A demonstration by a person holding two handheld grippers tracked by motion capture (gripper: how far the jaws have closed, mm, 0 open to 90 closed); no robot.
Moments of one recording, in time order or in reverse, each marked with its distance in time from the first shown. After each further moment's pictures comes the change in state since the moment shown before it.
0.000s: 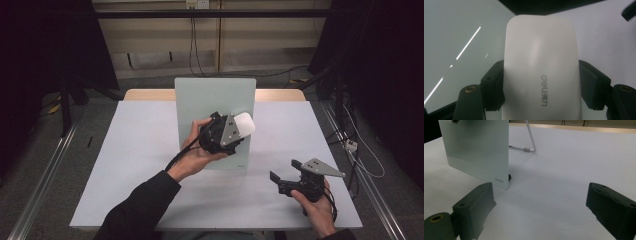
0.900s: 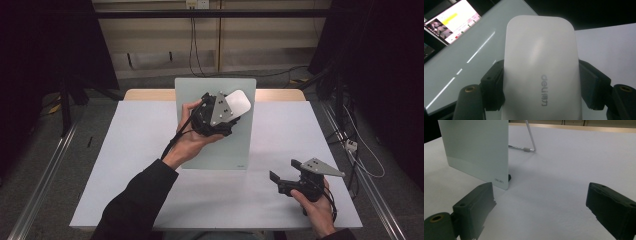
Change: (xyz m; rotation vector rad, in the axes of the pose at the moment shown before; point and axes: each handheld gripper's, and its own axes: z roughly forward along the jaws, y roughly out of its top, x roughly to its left) left arm 0.028 0.011 -0.013 -0.058 0.073 -0.053; right arm 0.000 0.000 0.001 0.003 0.002 0.005
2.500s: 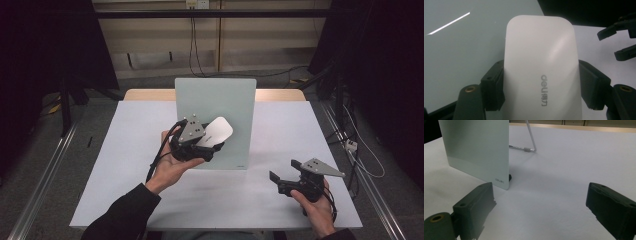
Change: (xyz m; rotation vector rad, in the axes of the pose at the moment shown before) left arm -0.017 -0.059 -0.045 0.017 -0.162 -0.292; right arm 0.000 0.000 0.000 0.001 -0.001 0.001
